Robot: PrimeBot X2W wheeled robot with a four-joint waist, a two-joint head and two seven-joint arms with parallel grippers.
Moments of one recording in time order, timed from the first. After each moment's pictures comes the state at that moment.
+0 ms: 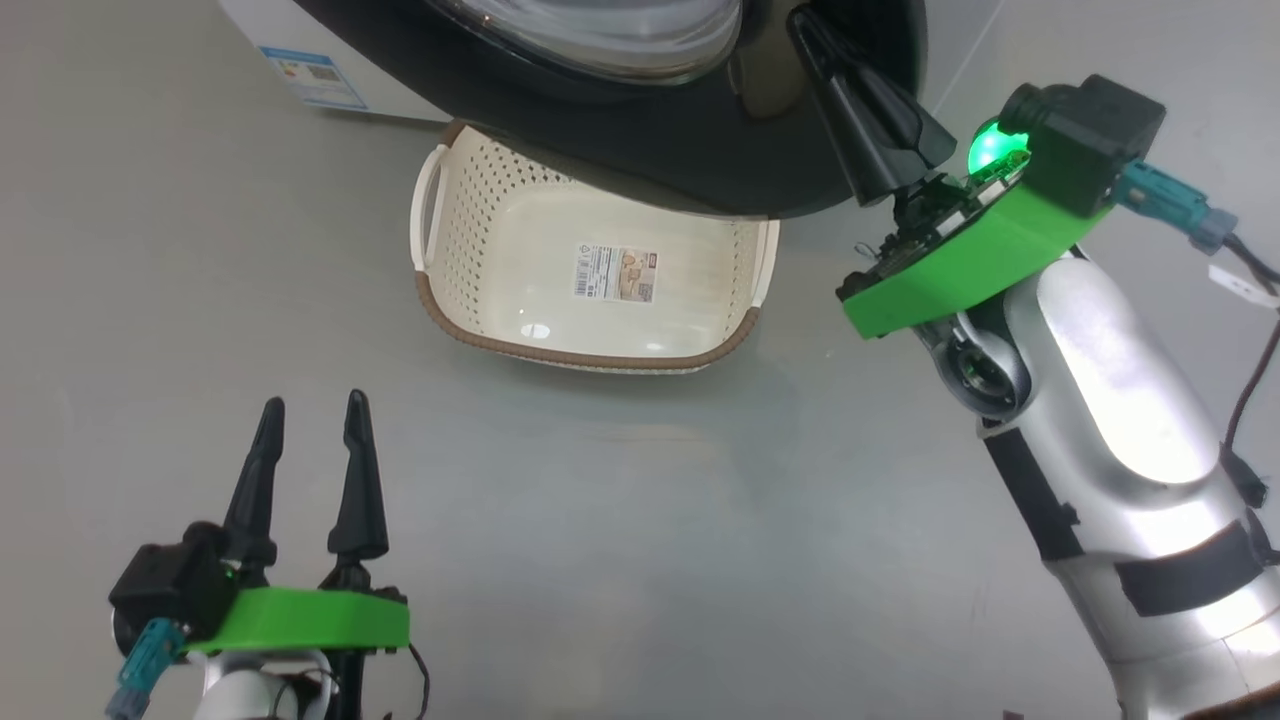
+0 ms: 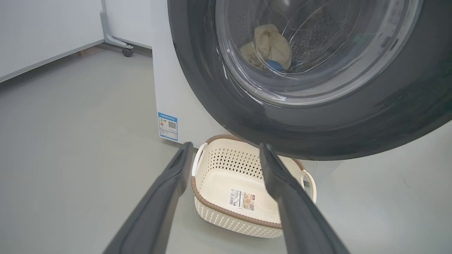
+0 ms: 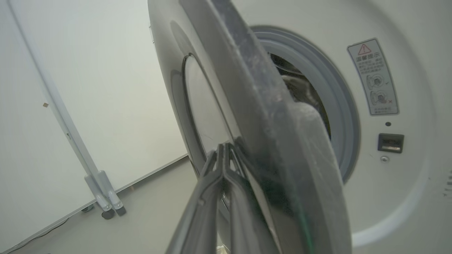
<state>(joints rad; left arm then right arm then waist) -0.12 0.04 -0.08 0.10 -0.29 -0.13 -0.25 -0.71 -0.07 0.38 0.28 0.38 0.13 -0.26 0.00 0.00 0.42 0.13</state>
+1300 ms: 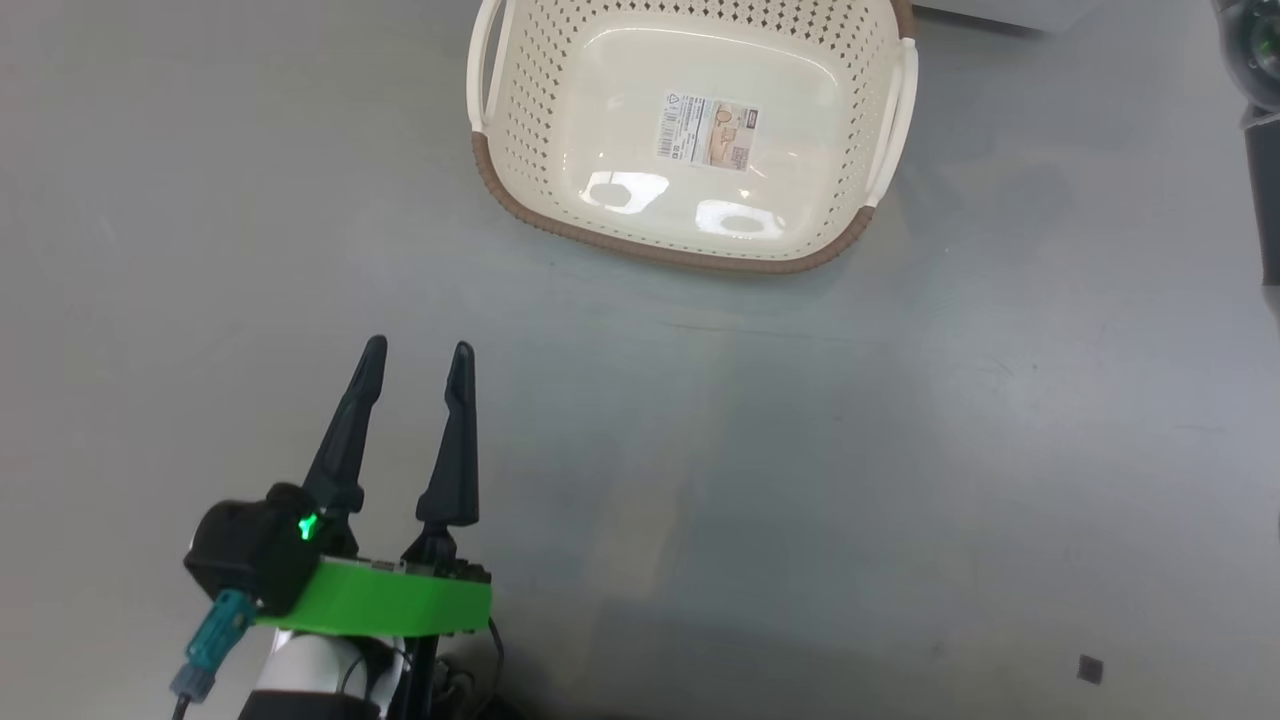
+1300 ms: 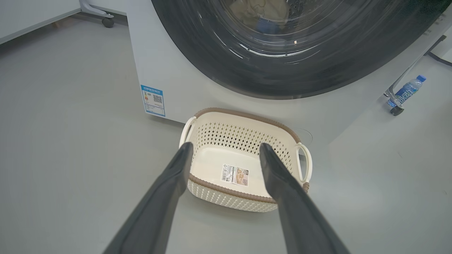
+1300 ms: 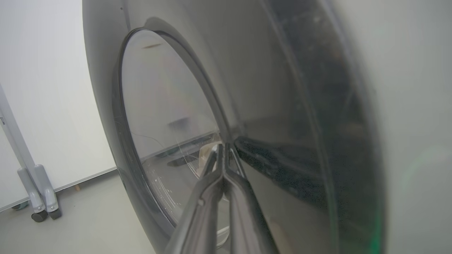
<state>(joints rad) -0.18 0.04 -0.23 0.00 -0.29 -0.13 -0.25 -1.13 -0.22 0.22 0.46 0.27 0.15 -0.26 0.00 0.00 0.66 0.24</state>
